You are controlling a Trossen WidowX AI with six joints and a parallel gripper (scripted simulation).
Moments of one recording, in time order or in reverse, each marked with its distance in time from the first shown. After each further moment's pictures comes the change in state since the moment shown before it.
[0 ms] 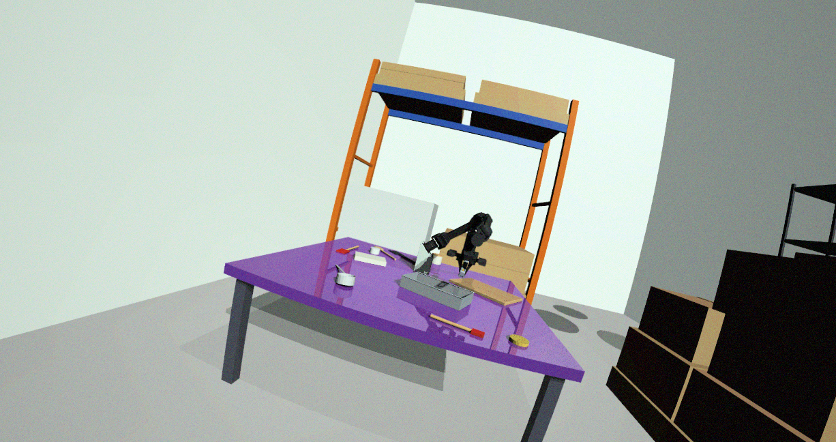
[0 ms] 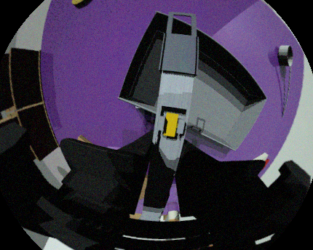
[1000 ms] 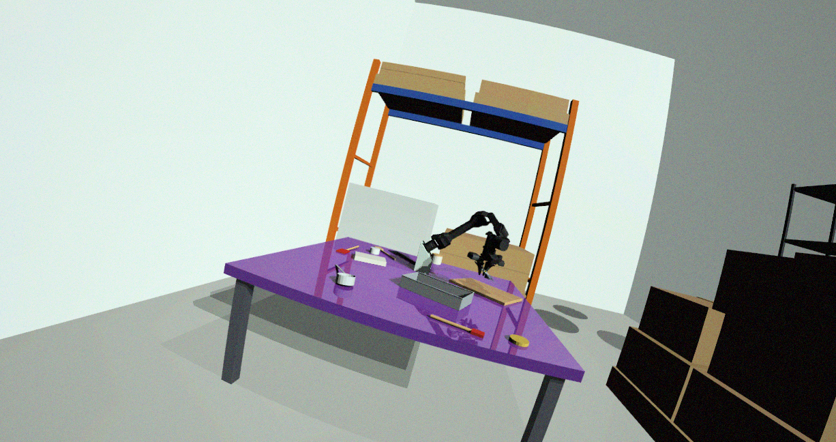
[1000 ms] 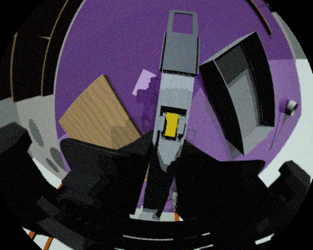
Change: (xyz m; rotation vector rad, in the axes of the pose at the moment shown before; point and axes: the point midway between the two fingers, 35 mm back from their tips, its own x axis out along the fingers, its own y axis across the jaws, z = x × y) arm -0.006 0.091 -0.109 -0.448 0.018 -0.013
